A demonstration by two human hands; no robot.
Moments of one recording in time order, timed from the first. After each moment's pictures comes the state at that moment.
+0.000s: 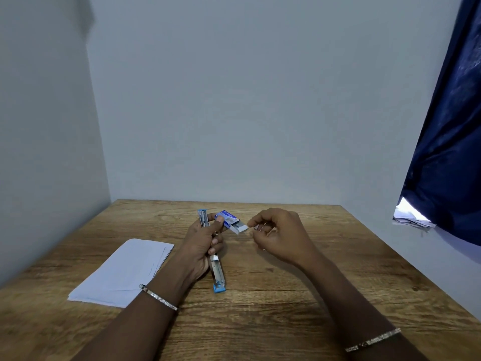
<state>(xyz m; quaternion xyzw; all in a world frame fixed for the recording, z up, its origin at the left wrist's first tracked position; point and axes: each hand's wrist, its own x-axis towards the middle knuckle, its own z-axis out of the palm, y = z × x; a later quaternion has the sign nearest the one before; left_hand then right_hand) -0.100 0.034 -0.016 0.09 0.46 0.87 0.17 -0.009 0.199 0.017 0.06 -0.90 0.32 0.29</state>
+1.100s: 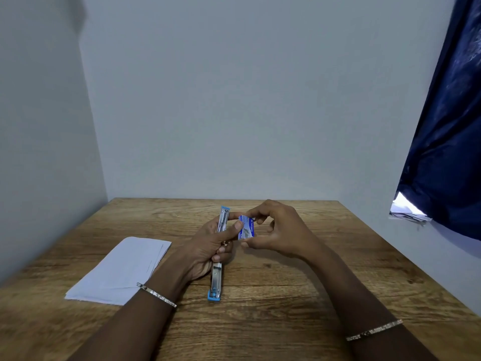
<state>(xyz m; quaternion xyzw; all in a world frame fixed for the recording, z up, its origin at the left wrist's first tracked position) -0.092 0.034 -0.020 0.25 0.52 0.76 0.29 -0.007 0.210 0.025 0.10 -0.92 0.27 0.25</state>
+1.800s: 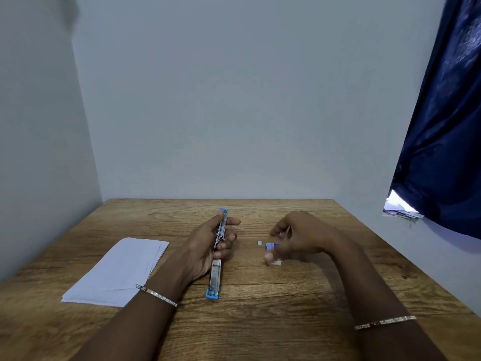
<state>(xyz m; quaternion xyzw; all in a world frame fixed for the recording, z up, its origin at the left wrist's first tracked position) -0.093 0.035 -0.014 0.15 0.51 0.78 0.33 0.012 0.246 0.038 -0.06 -0.98 0.18 0.02</state>
